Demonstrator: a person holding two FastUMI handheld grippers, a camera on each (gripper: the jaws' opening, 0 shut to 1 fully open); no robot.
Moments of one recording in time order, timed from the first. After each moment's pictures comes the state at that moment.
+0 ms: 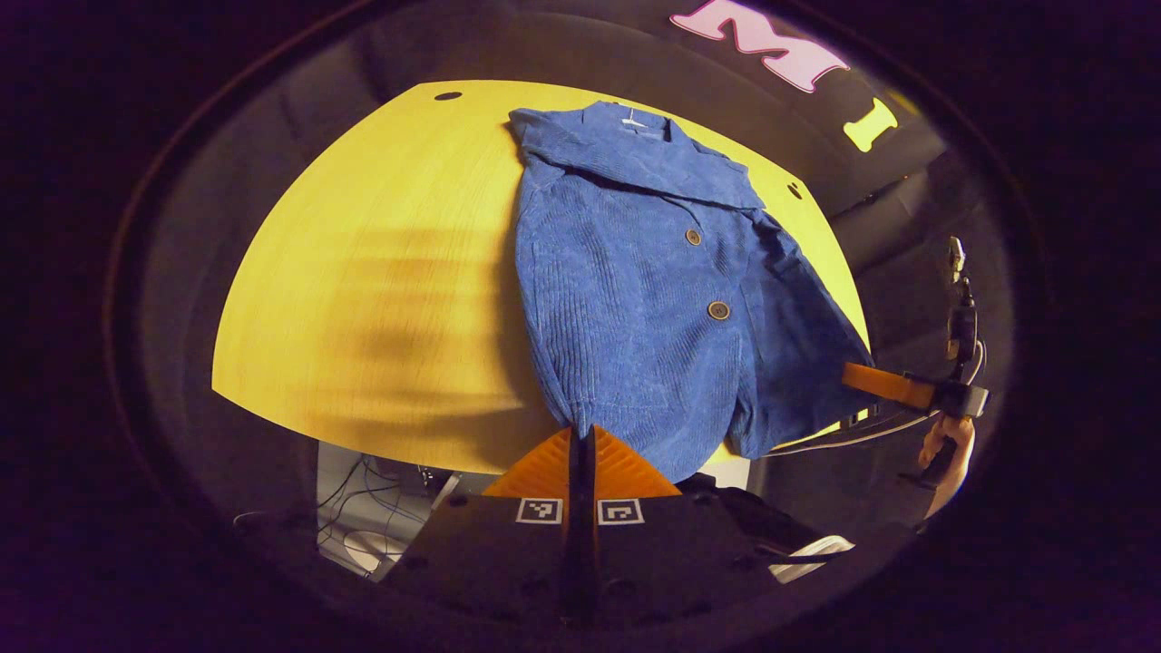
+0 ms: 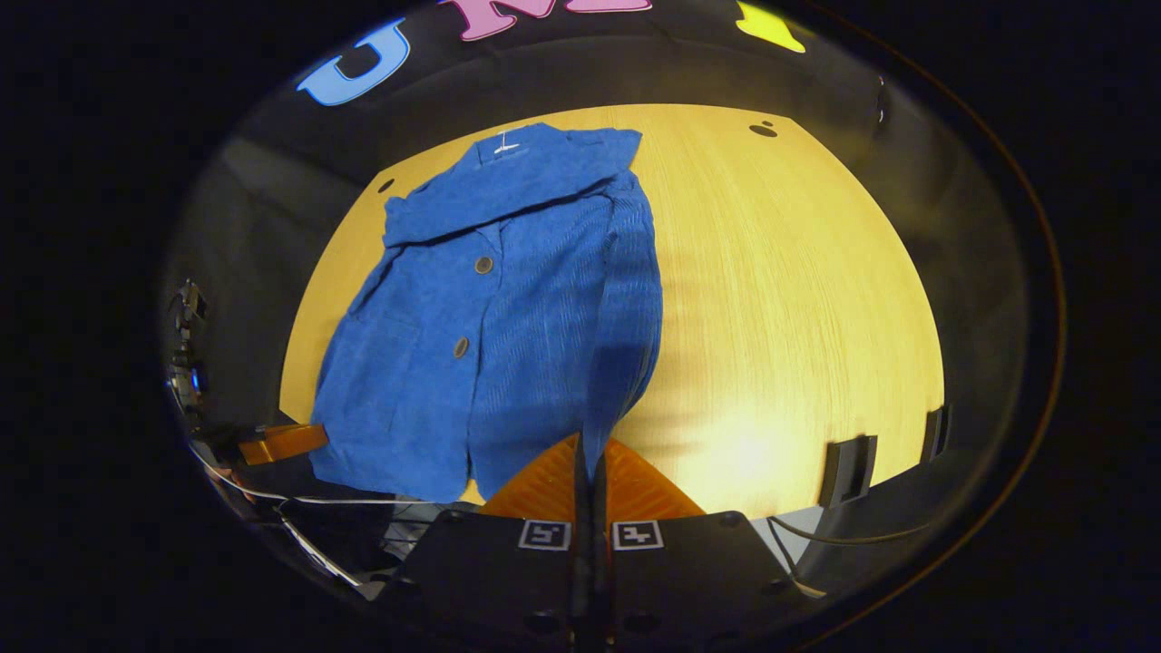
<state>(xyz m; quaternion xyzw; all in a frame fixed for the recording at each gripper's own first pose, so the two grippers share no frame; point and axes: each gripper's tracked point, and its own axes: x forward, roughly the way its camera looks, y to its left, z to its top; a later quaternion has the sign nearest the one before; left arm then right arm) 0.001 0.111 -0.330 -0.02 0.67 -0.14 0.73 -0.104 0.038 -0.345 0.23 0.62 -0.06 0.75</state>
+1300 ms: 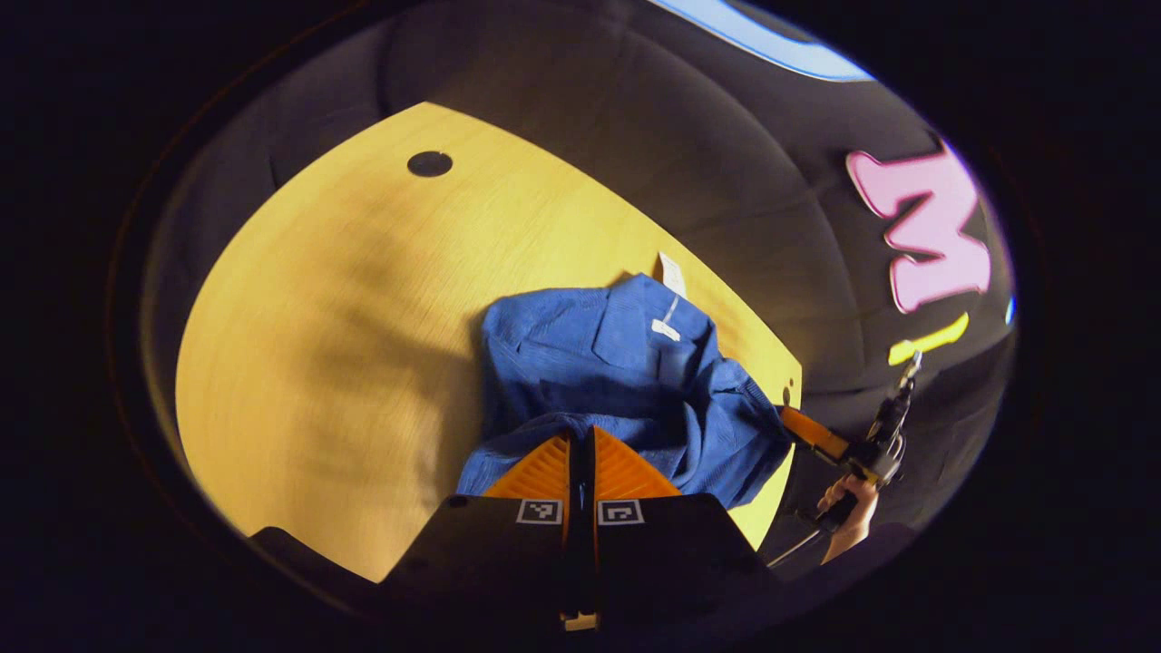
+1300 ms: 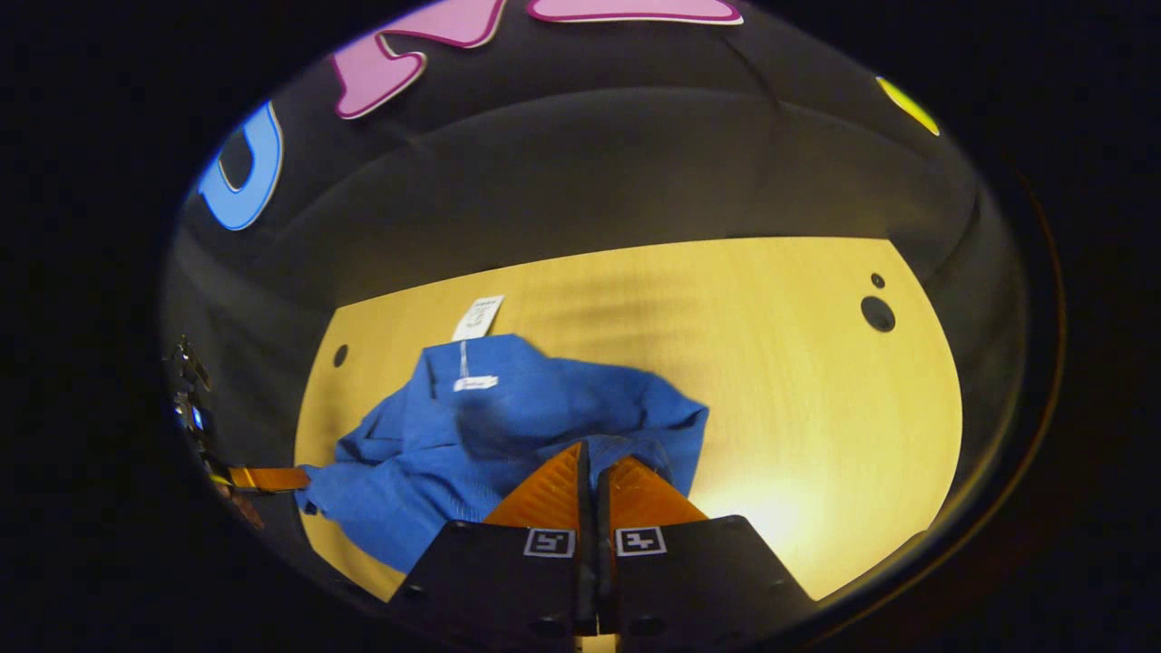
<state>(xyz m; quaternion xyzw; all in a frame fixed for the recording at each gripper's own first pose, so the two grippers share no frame) 0.387 0.079 -0.328 -0.22 0.64 -0.07 0.73 0.293 -0.104 -0.459 0.20 0.54 -0.08 0.81</state>
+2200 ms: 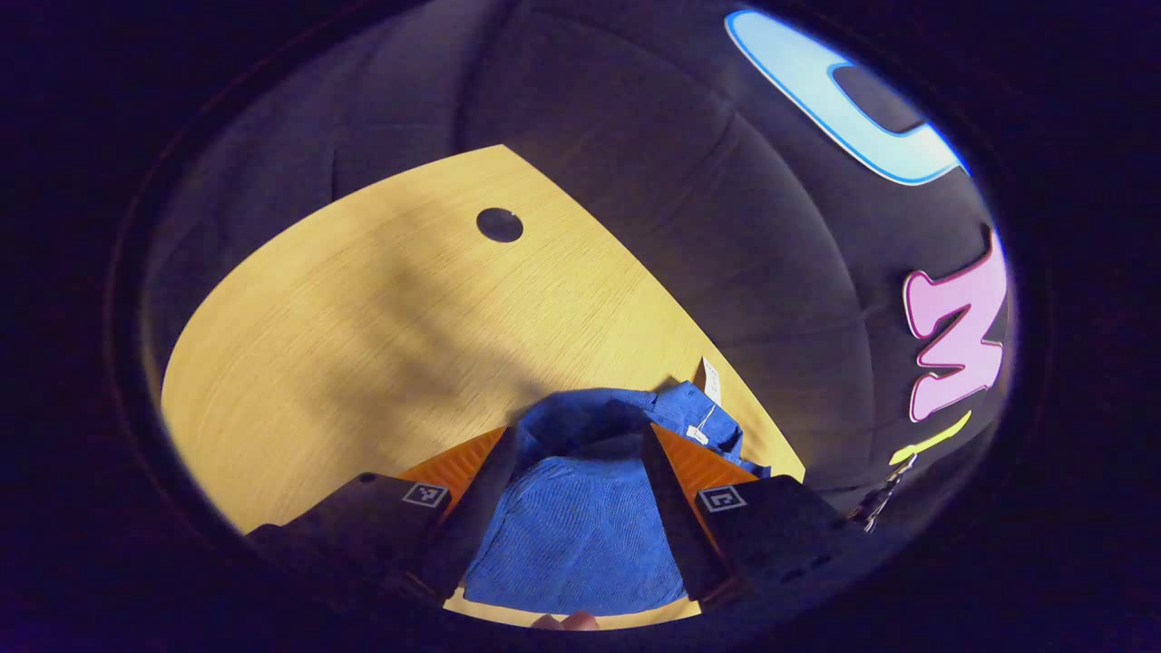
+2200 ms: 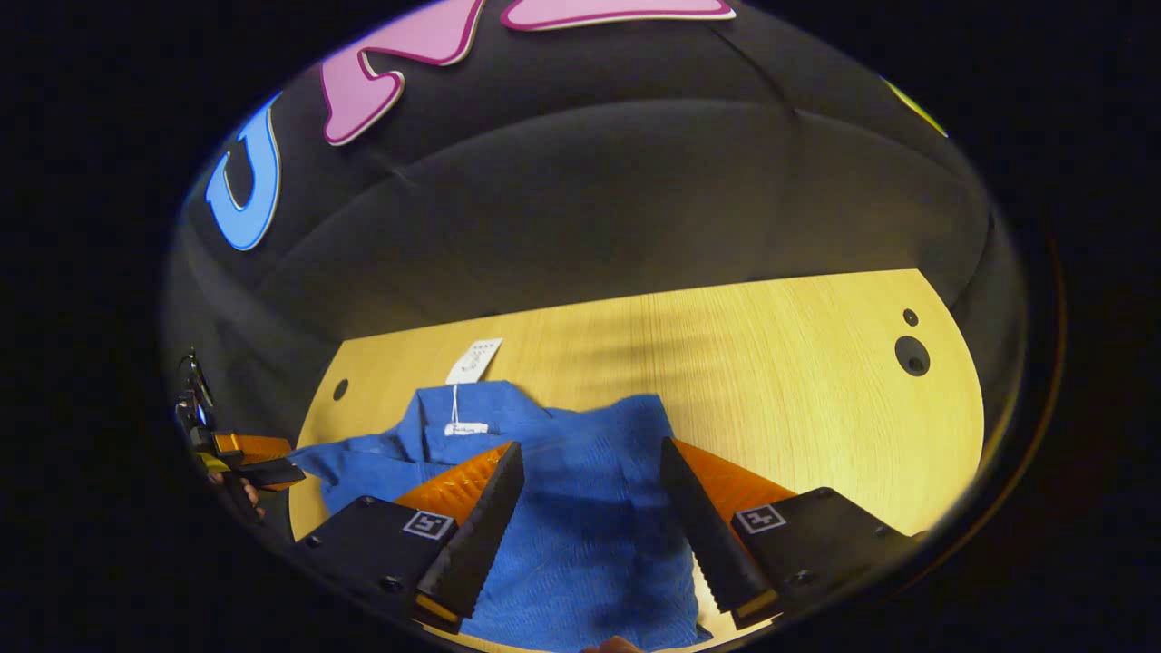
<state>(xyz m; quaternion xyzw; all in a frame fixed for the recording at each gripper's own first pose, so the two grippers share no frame) 0.447 0.121 -0.307 -0.25 0.52 0.00 0.82 0.339 -0.106 -0.449 0.24 0.45 -0.06 0.86</state>
